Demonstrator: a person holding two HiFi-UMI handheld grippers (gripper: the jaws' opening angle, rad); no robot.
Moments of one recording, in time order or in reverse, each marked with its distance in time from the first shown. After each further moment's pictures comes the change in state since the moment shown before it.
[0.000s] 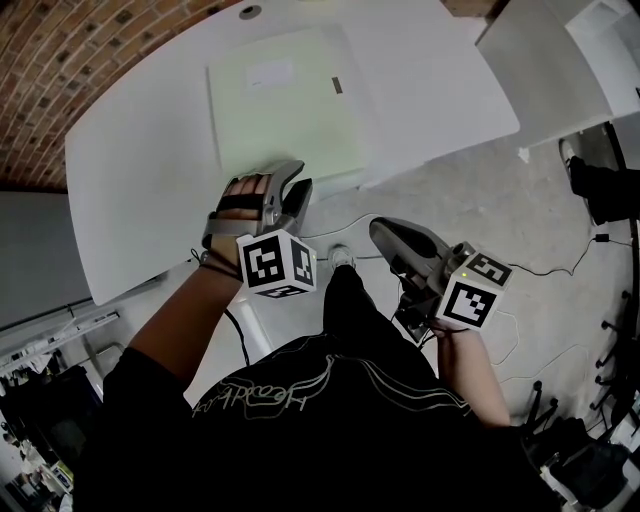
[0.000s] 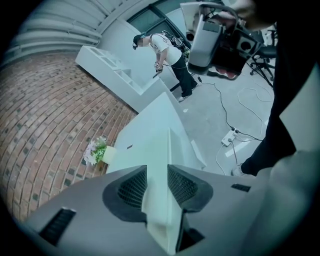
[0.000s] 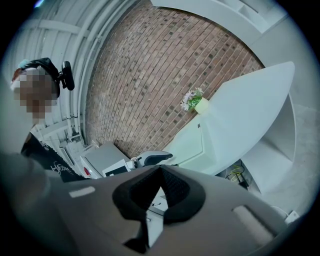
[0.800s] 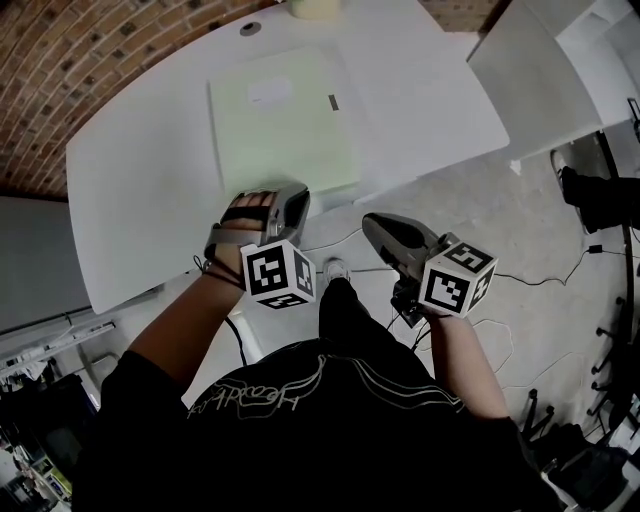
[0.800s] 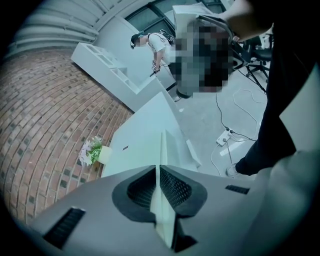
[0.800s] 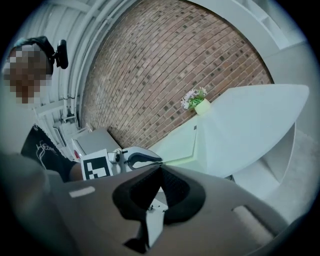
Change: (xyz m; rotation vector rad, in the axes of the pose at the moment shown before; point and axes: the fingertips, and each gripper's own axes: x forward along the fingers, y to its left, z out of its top) left arm 0.000 -0.005 0.005 0.009 0.017 -0.061; right arm 0.019 -0.029 0.005 -0.159 0.087 -0.076
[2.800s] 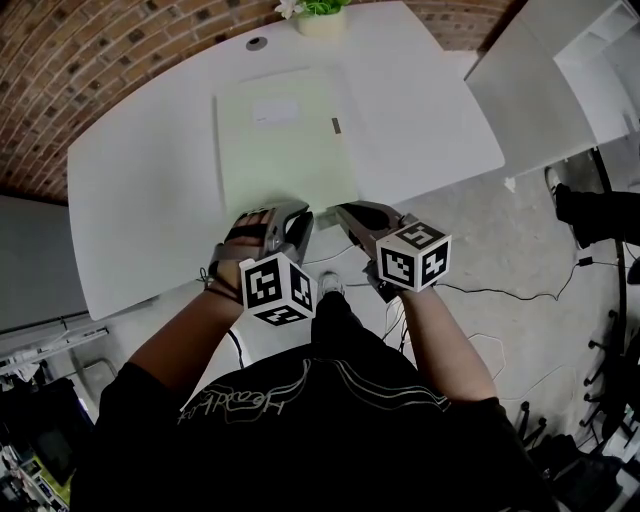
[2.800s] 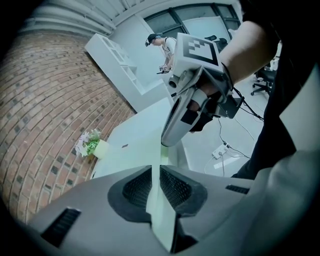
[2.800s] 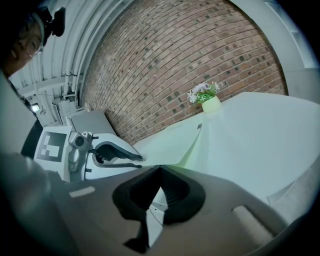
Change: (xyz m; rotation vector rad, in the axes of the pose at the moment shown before) left arm -0.009 0.000 0.003 -0.162 -0.036 -0.069; right arm 0.075 -0.030 -0.001 -0.188 0.098 -0.045
